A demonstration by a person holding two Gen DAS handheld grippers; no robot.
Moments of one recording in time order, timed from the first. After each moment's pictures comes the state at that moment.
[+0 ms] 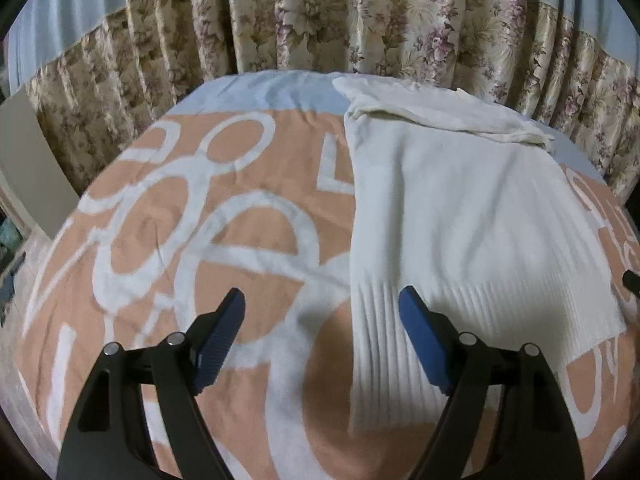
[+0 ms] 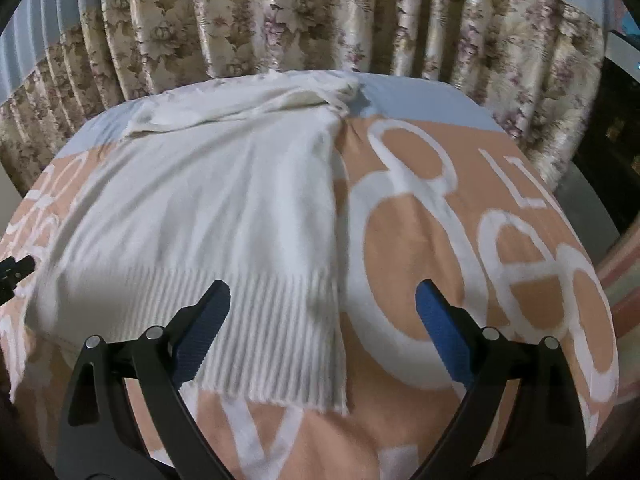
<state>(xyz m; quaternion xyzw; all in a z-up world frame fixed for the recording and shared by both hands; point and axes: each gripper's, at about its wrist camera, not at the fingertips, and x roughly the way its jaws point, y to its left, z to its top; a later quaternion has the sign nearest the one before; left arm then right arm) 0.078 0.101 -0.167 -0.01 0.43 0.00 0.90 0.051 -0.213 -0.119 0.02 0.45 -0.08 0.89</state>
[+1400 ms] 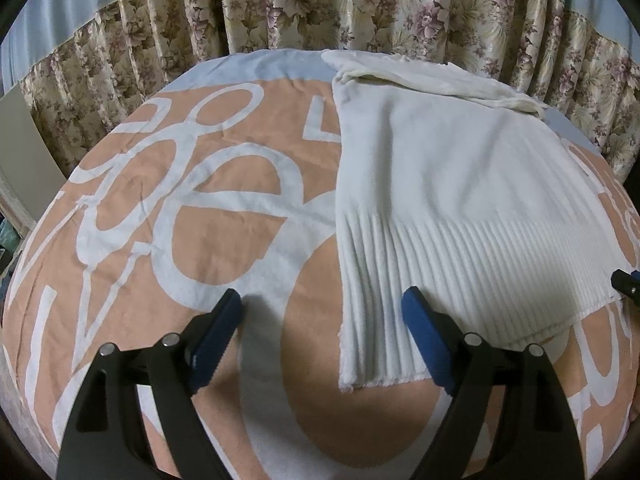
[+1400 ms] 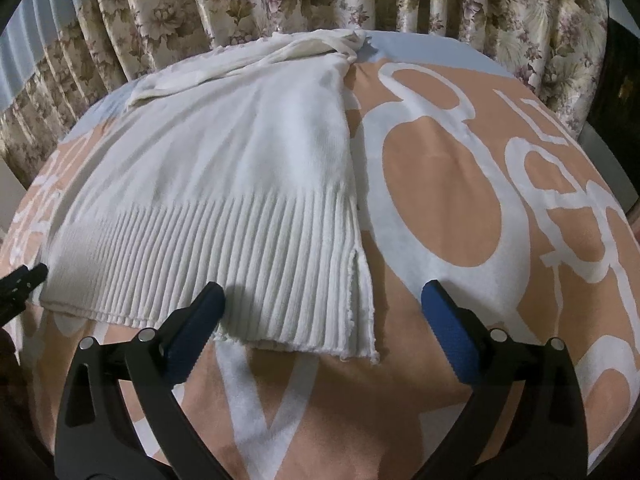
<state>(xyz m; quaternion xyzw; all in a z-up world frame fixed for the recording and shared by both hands) 0.059 0.090 -0.198 0.00 0.44 -0.01 0.90 0.032 -0.215 -0.158 0.07 0.48 -0.05 0.87</state>
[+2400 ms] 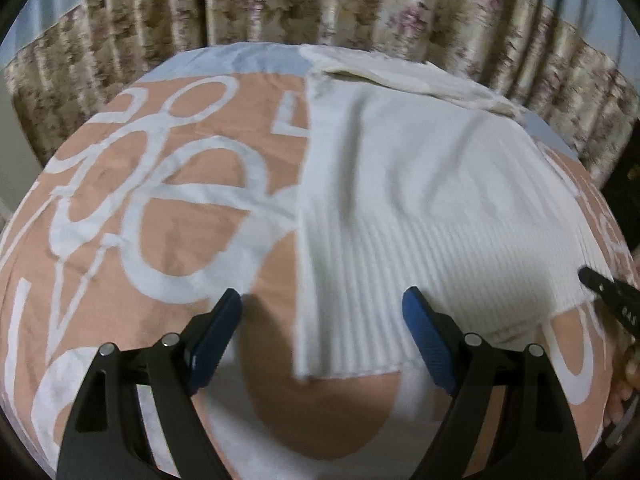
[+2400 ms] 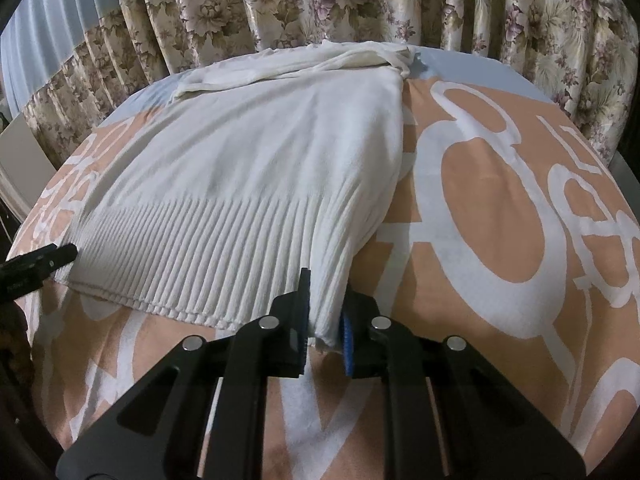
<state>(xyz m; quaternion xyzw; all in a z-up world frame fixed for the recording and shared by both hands) 0.055 0.076 -0.196 -0.02 0.45 -0.06 0.89 0.033 -0.186 -0.155 0.05 0.46 0.02 0.88</state>
